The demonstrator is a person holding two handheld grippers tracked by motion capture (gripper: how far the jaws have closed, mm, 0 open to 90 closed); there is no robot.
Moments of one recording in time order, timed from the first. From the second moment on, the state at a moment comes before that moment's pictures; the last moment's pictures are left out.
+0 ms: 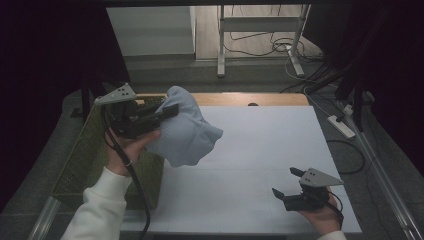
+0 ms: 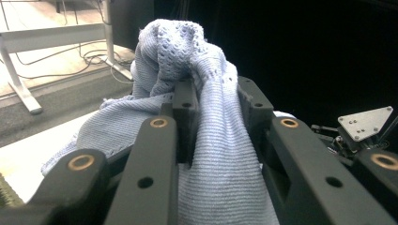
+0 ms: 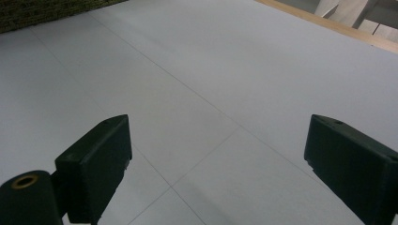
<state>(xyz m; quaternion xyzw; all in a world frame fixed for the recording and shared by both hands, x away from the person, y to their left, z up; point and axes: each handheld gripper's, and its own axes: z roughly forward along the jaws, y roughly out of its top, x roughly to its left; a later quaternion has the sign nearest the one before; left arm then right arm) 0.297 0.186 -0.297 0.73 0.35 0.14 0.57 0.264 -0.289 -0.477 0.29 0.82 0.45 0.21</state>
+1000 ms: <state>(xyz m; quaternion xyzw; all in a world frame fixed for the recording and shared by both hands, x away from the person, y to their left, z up) 0.301 0.151 -0.306 0.74 0.33 0.11 0.57 0.264 -0.288 -0.478 0.29 0.82 0.45 0.21</state>
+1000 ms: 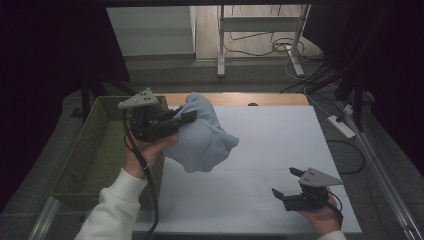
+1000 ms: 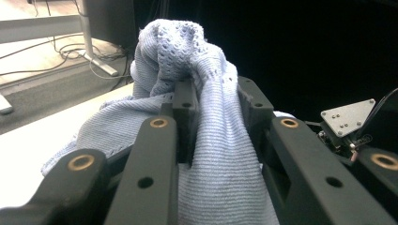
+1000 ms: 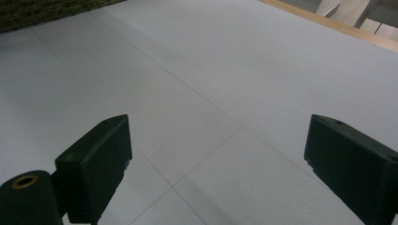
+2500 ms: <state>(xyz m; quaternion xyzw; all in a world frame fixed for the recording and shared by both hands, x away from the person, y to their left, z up) 0.315 0.111 -0.334 0.76 0.31 0.07 0.57 0.264 -0.288 -0.478 0.29 0.82 0.45 0.21</state>
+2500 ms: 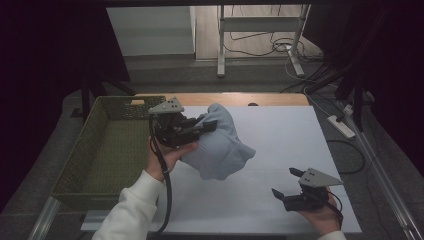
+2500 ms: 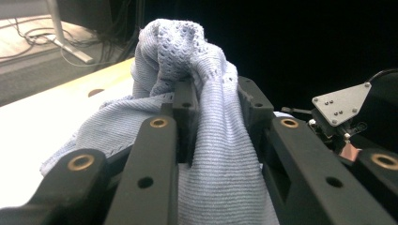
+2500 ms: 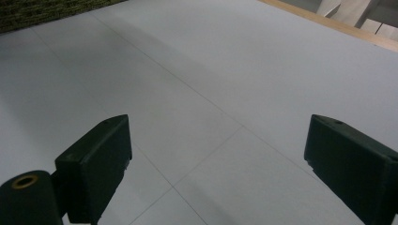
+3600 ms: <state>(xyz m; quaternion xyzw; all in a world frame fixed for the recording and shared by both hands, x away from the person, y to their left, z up) 0.332 0.086 -0.379 0.78 0.32 0.03 0.54 0.264 -0.288 -0.479 0.29 0.82 0.44 0.21</state>
